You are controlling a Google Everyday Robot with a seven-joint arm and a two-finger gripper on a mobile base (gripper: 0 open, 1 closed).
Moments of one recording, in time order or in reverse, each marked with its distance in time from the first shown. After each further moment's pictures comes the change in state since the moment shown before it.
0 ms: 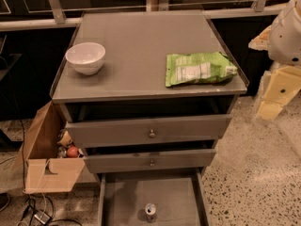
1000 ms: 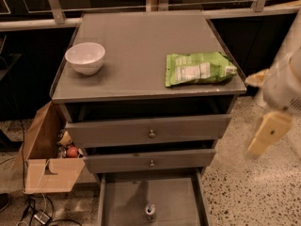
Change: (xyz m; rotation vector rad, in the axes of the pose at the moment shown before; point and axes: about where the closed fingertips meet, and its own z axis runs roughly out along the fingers) arm 0.025 0.031 0.067 -0.030 -0.081 0.051
